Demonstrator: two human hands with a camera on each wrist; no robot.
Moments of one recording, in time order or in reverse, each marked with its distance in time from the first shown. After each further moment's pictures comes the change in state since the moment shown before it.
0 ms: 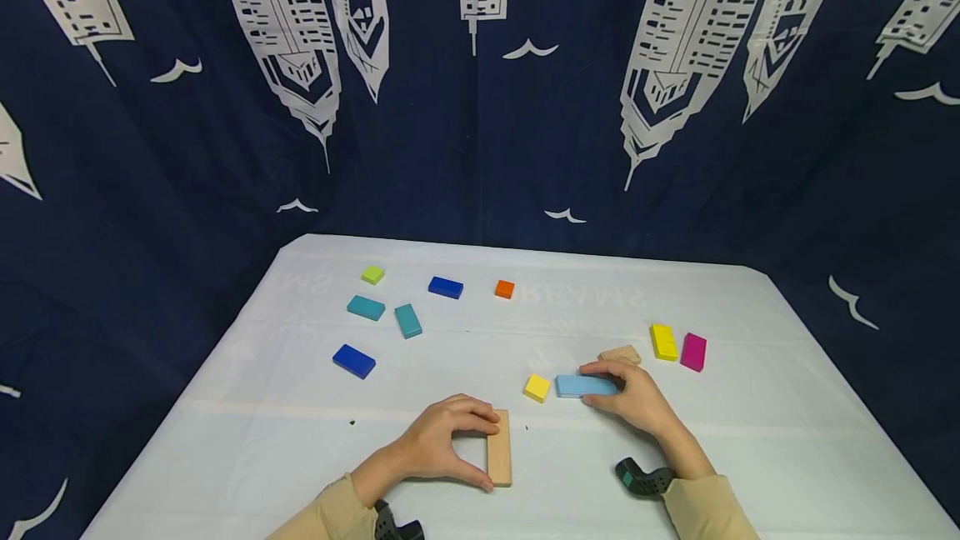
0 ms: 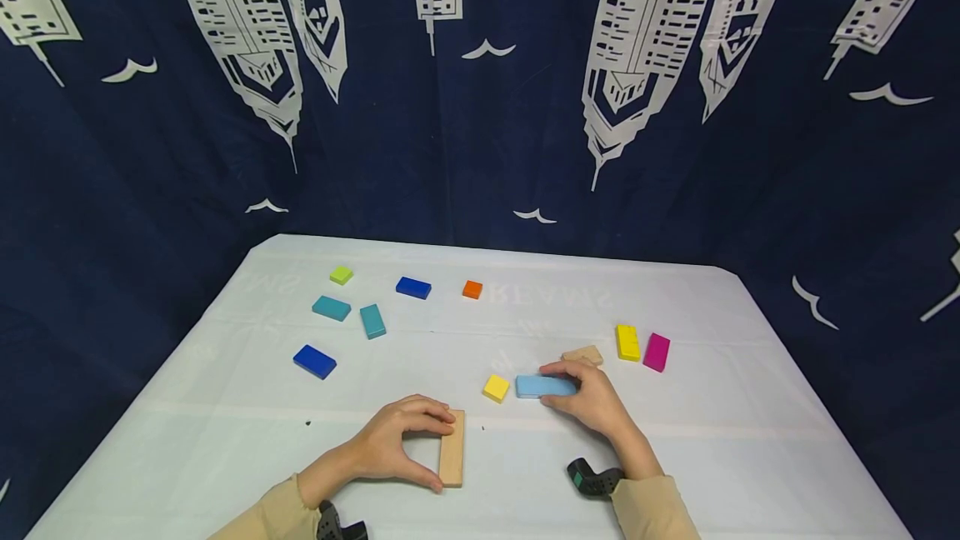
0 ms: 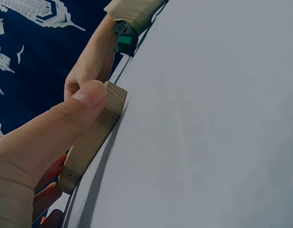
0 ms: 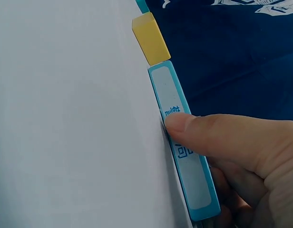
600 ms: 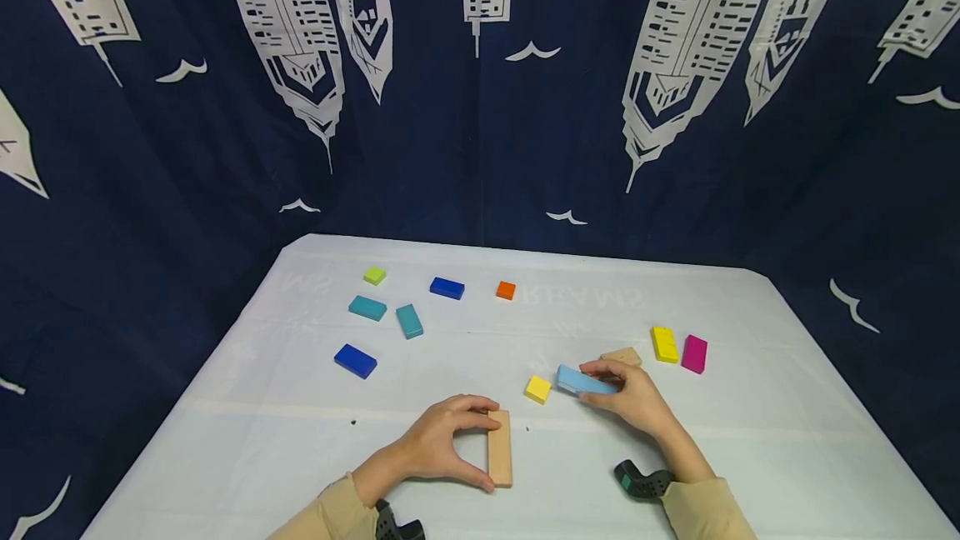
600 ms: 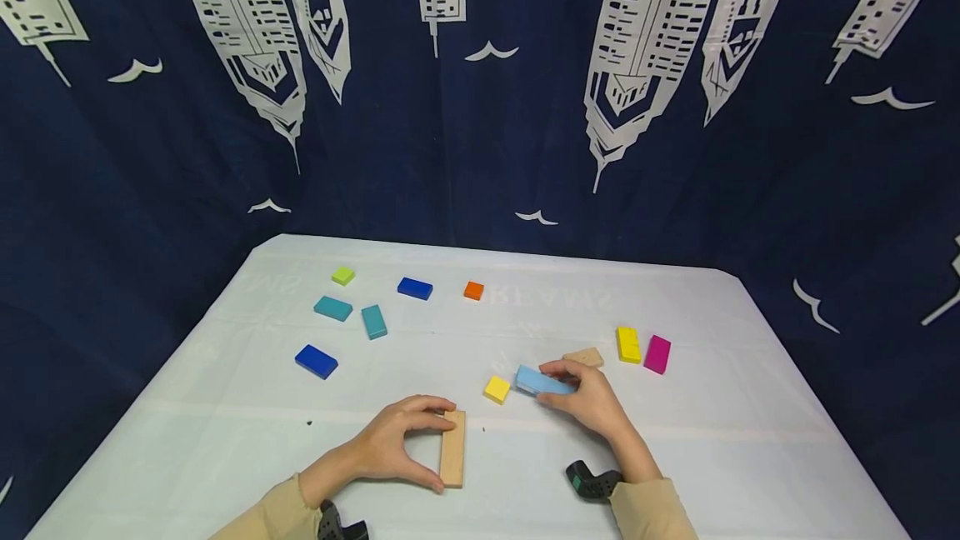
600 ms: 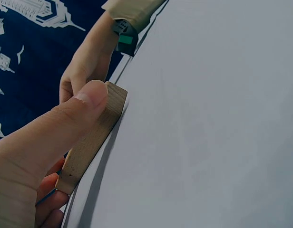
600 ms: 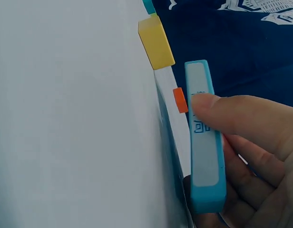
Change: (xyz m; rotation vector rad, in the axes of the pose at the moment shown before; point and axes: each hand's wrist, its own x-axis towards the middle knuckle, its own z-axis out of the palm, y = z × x) left_hand -0.002 0.002 -0.001 0.011 -0.028 -0.056; right_hand 0.000 -0.011 0.000 0.059 -0.005 0.059
